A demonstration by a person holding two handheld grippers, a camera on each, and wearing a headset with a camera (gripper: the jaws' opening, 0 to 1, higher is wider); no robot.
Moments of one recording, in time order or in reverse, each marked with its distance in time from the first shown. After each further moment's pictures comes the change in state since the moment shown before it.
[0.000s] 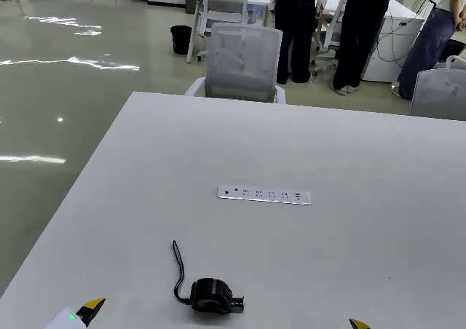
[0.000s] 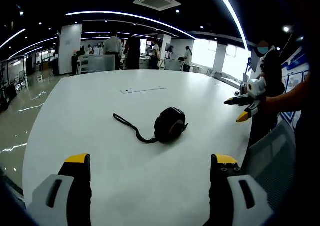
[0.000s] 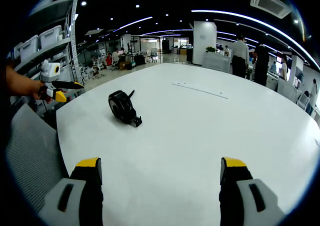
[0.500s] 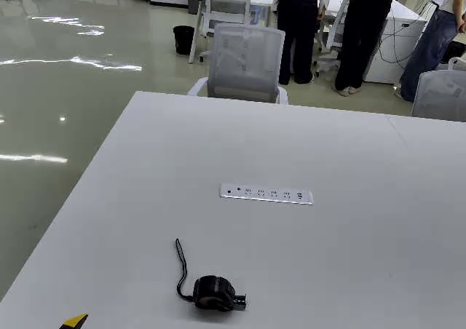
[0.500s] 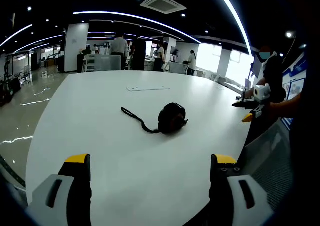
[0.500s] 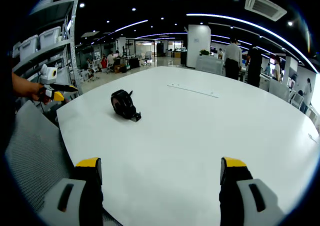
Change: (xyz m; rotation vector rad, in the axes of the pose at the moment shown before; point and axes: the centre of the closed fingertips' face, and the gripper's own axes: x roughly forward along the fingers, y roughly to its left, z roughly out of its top) left arm -0.043 0.019 -0.022 -0.059 -0.020 0.040; right arm -0.047 0.000 -0.016 0.012 -0.032 -0.052
